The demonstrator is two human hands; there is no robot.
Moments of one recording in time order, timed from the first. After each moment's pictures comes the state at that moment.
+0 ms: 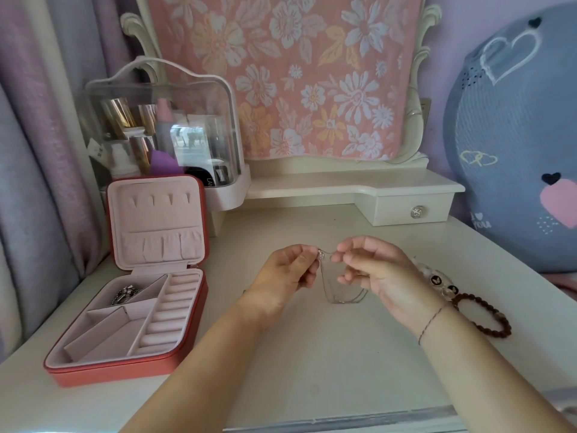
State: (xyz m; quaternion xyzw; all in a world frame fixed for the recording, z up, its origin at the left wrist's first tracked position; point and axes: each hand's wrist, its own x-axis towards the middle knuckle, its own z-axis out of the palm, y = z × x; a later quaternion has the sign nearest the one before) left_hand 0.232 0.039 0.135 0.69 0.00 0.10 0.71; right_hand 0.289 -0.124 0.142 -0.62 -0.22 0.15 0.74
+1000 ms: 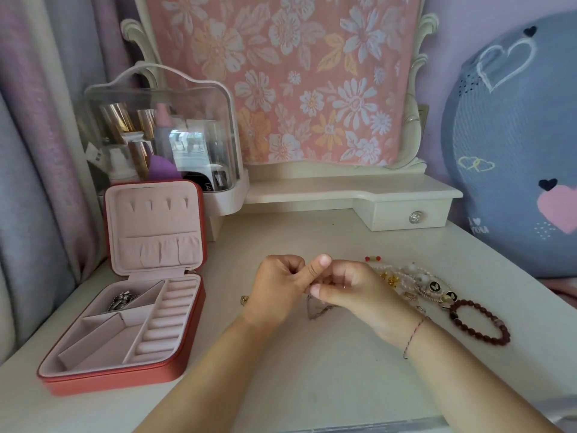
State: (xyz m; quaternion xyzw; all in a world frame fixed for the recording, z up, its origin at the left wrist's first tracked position) left_hand 0.230 0.036 0.134 0.78 0.00 0.22 0.59; right_hand 0.277 -0.107 0.134 -0.70 -0.34 0.18 0.61
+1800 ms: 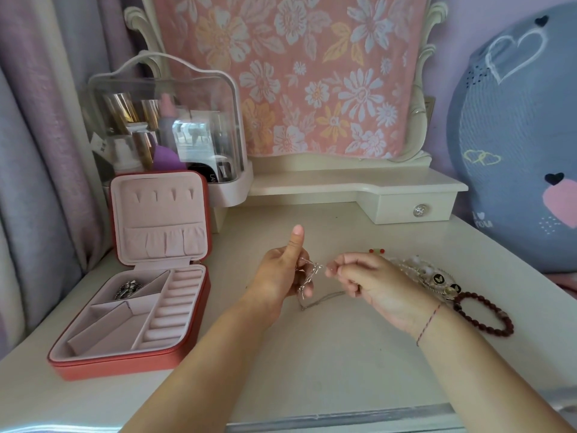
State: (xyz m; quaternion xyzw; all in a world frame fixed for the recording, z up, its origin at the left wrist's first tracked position) left_hand 0.228 0.040 0.141 0.70 0.11 0.11 0.70; right_hand 0.281 -0.114 0.139 -0.72 -0.27 0.18 0.62
